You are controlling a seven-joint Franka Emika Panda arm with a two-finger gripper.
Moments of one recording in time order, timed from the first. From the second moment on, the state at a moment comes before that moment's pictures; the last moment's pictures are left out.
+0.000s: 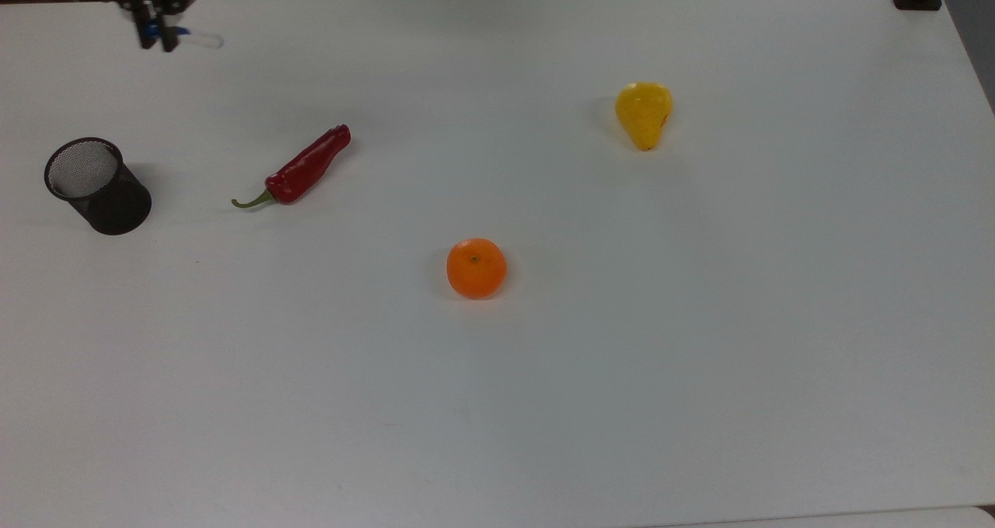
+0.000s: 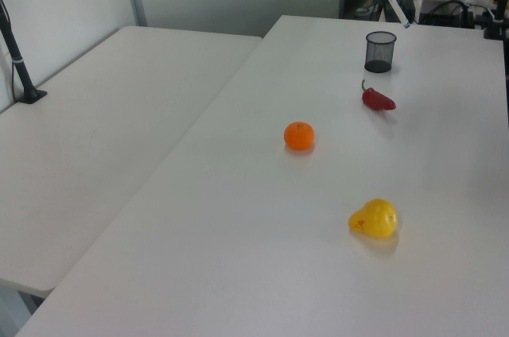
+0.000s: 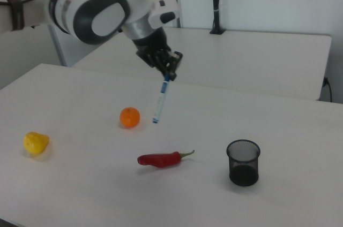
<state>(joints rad) -0.03 -0.01 -0.24 -1.75 0.07 2.12 -0.23</state>
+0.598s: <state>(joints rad) 0.11 -0.04 -0.18 -1.74 0.12 1.92 -0.05</state>
